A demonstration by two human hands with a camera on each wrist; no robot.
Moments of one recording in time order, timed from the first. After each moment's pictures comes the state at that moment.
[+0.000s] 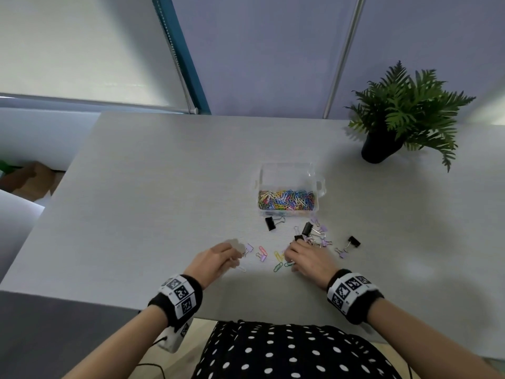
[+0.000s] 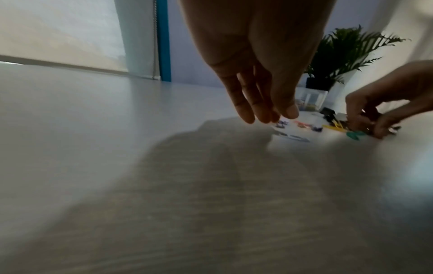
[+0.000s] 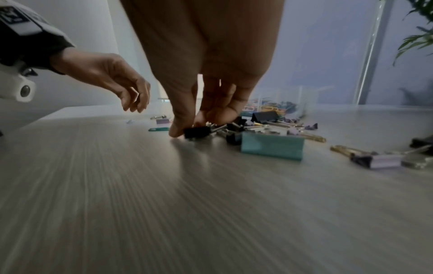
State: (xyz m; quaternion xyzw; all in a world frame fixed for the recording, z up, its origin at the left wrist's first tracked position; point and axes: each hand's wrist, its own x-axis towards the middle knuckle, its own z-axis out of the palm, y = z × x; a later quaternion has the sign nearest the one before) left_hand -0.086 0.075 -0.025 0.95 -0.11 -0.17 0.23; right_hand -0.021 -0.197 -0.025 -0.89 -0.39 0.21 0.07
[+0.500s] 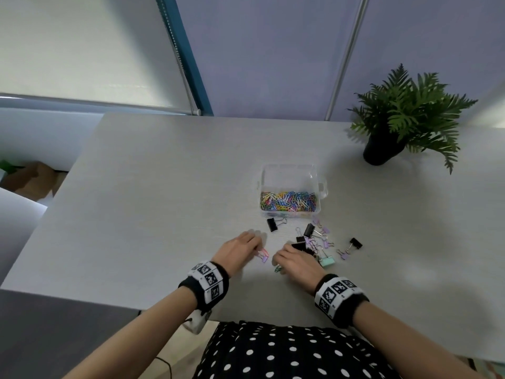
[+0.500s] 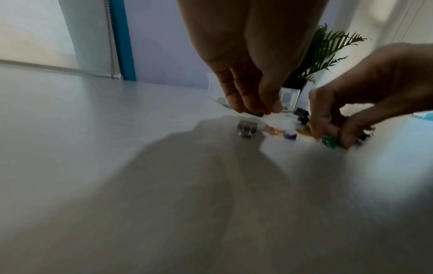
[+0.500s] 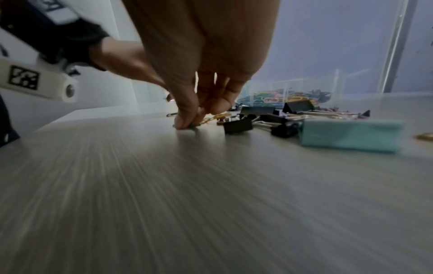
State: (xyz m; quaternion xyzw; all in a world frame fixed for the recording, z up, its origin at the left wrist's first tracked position) left_hand -0.053 0.028 -0.014 0.96 -0.16 -0.13 0.18; right_hand -0.032 -0.173 -0.043 -0.88 -0.42 0.19 0.13
